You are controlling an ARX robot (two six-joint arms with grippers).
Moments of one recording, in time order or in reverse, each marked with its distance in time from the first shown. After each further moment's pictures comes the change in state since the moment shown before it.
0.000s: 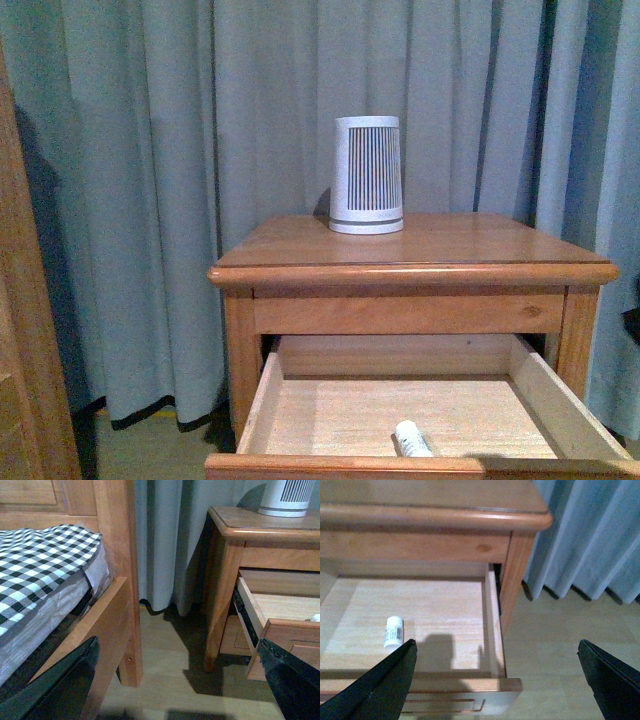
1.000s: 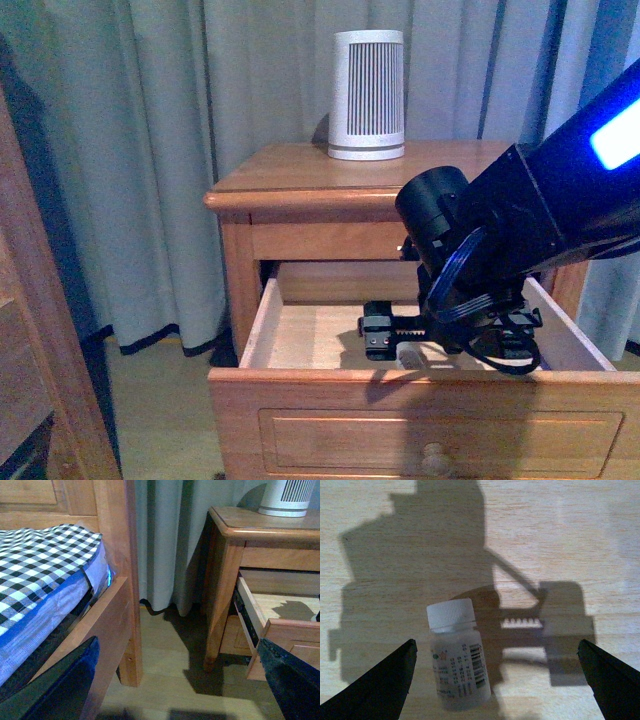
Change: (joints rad) left arm 0.000 0.000 0.000 0.000 0.000 0.000; right arm 0.122 1.033 0.954 -0.473 -0.053 0.248
